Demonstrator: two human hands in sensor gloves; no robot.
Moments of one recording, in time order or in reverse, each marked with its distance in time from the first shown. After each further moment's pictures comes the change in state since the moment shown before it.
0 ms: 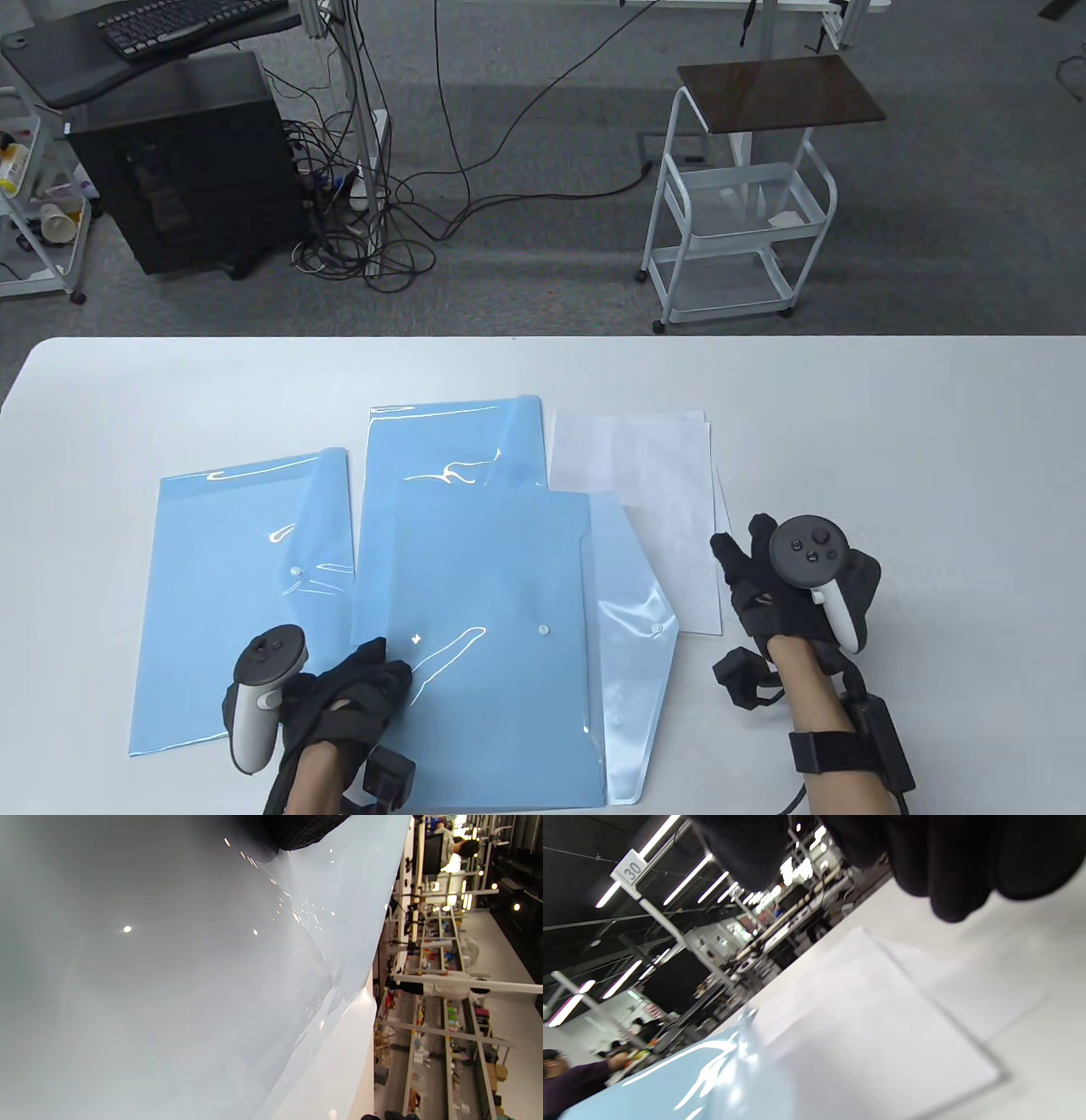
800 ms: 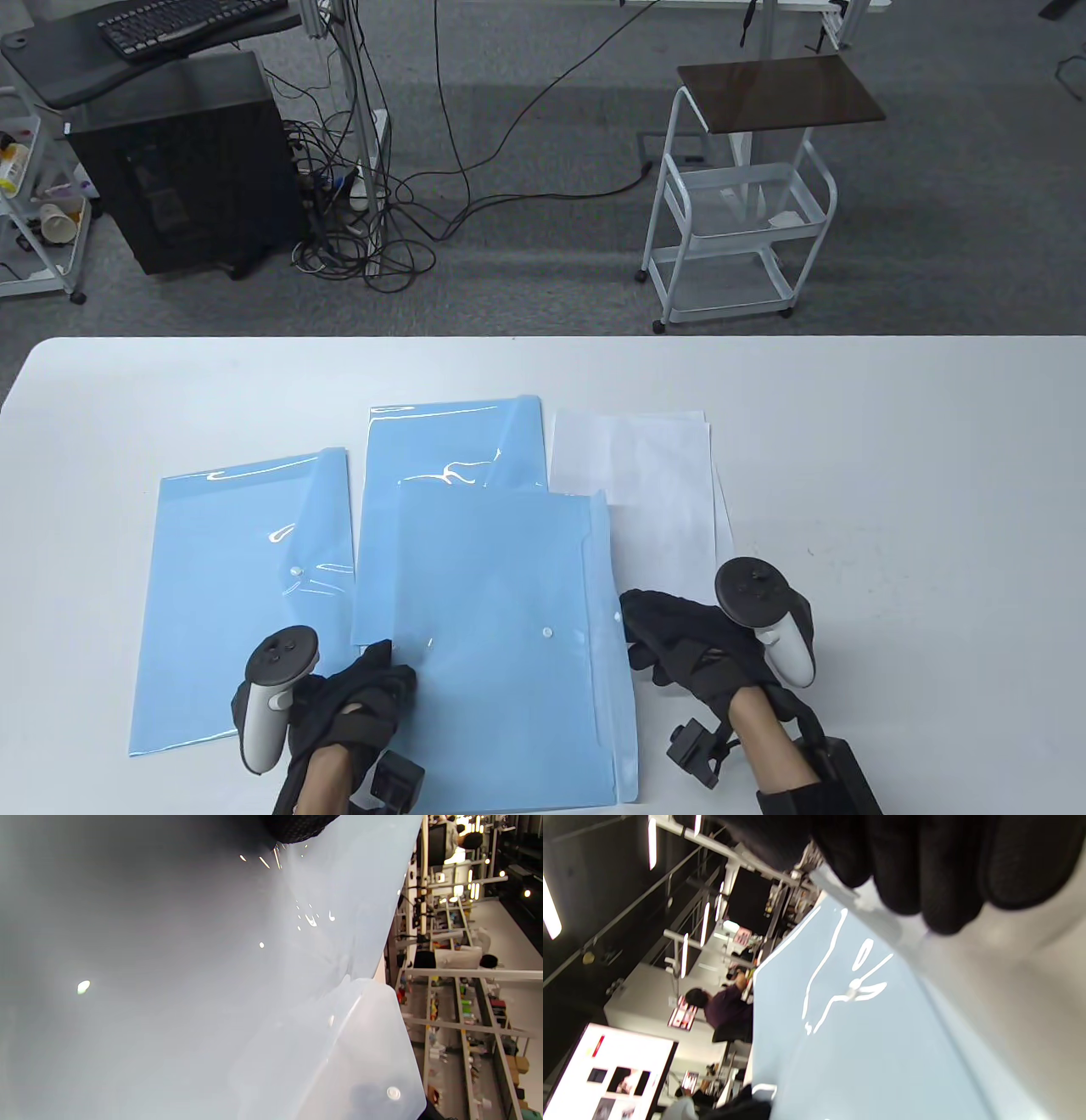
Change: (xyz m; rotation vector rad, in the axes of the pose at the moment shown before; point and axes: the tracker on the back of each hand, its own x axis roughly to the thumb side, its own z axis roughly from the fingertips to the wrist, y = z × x) left_hand -0.006 -0.006 -0.006 0.014 0.018 -0.066; right_hand 0.041 0.067 0.042 0.462 -0.190 -0.297
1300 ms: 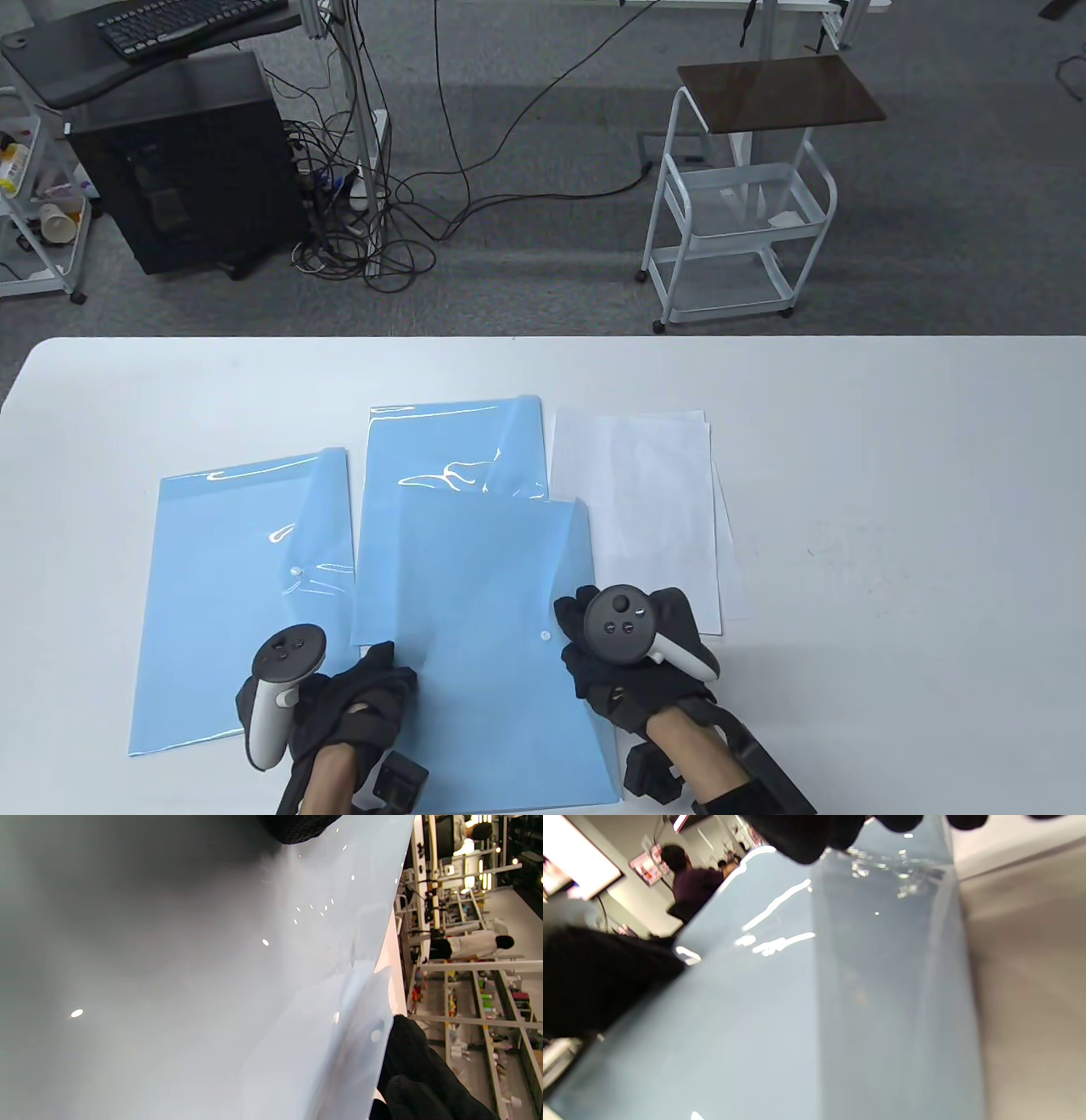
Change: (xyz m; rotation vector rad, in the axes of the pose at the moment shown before) left_hand 0.000 -0.002 -0.003 0.019 0.024 -0.061; right_hand 0.028 0.075 -0.024 0.126 -0.040 0.662
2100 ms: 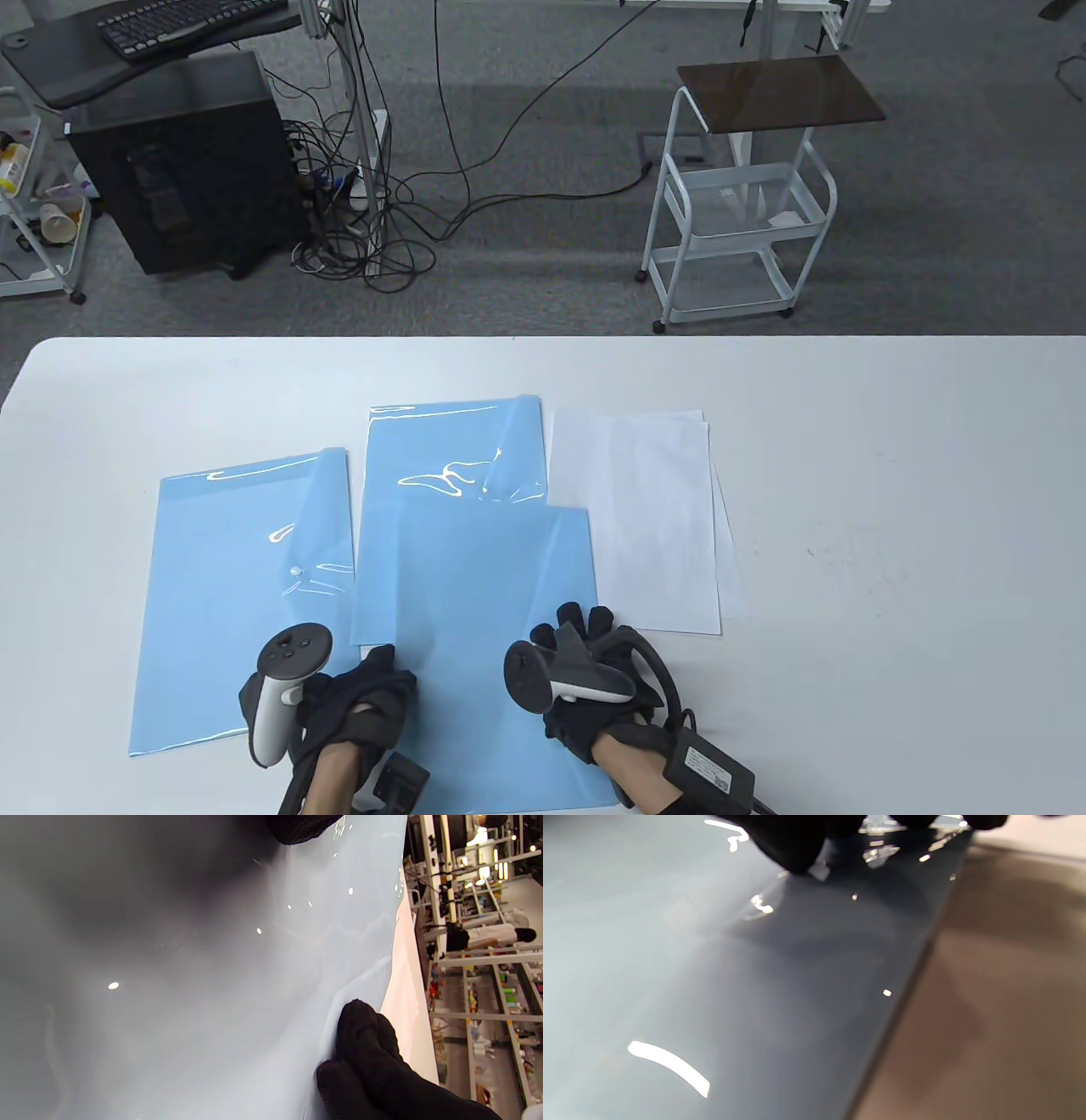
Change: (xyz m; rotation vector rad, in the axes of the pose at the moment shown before) left_hand -0.001 -0.002 -0.003 0.009 0.033 -0.047; right_hand 0.033 0.046 -0.021 0.129 0.048 0.503
